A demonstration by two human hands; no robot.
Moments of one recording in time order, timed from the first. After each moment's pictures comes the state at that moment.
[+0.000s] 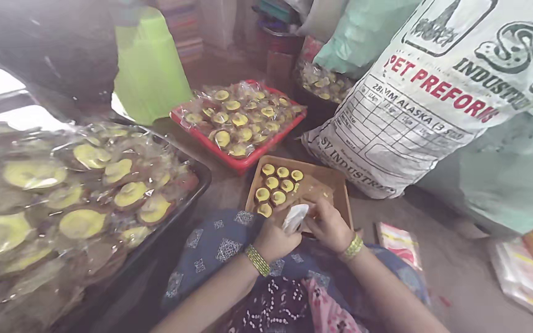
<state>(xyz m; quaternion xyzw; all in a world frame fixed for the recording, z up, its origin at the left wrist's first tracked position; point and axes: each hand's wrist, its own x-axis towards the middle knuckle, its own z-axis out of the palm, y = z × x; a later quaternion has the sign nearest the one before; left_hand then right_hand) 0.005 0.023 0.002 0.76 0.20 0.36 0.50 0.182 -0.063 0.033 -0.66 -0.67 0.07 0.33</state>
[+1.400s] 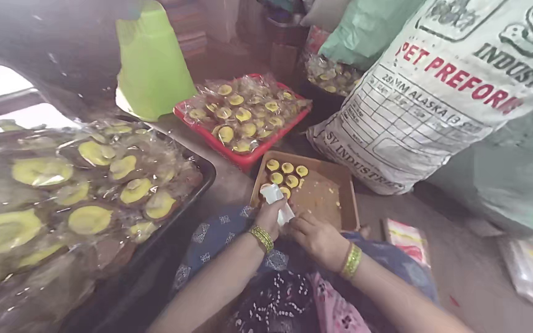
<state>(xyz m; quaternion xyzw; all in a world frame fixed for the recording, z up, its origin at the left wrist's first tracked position) 0.026 0.057 -0.003 0.27 0.41 0.27 0.83 0.147 -0.070 0.024 -0.53 -0.84 -0.06 0.13</state>
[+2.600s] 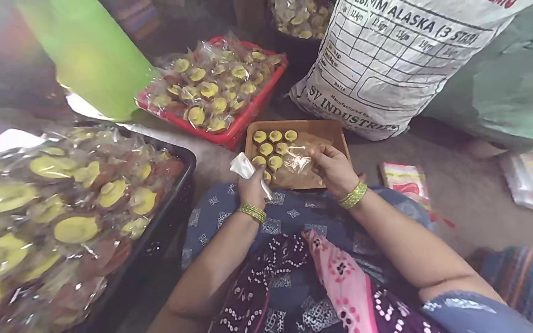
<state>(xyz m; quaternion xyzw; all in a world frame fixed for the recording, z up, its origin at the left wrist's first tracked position) 0.027 0.055 -0.016 0.37 0.47 0.40 0.70 0.191 -0.064 0.045 -0.57 -0.18 0.40 0.70</state>
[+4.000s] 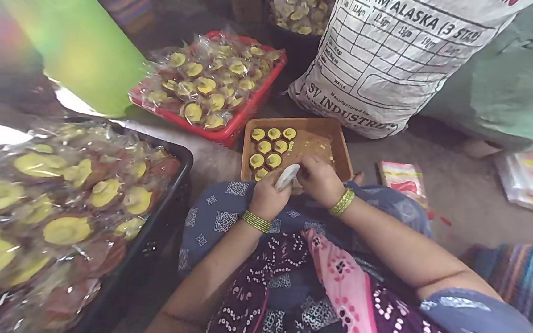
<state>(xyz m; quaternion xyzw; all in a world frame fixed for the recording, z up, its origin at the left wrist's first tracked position) 0.017 0.024 -0.006 0.81 0.32 0.25 0.42 0.171 -0.066 0.032 -0.77 -0.56 0.11 0.28</state>
